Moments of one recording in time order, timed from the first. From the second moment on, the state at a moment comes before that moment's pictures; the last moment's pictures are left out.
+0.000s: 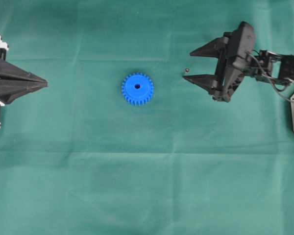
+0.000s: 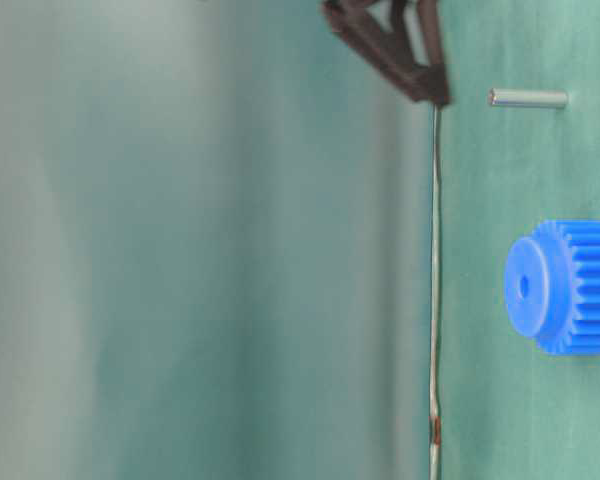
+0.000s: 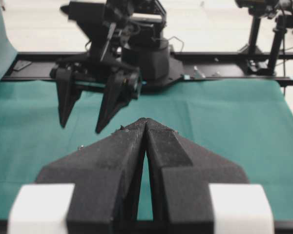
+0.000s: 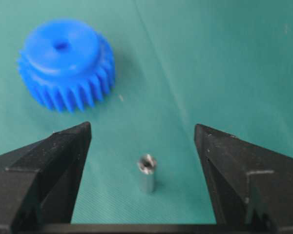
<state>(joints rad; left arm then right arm) 0.00 -0.96 1.18 0.02 -0.24 0.00 -0.27 -0.11 1.08 0.01 -0.52 0.00</state>
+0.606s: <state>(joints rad) 0.00 -0.96 1.18 0.02 -0.23 0.00 -0.28 0.02 1.08 0.02 -0.58 -0.01</state>
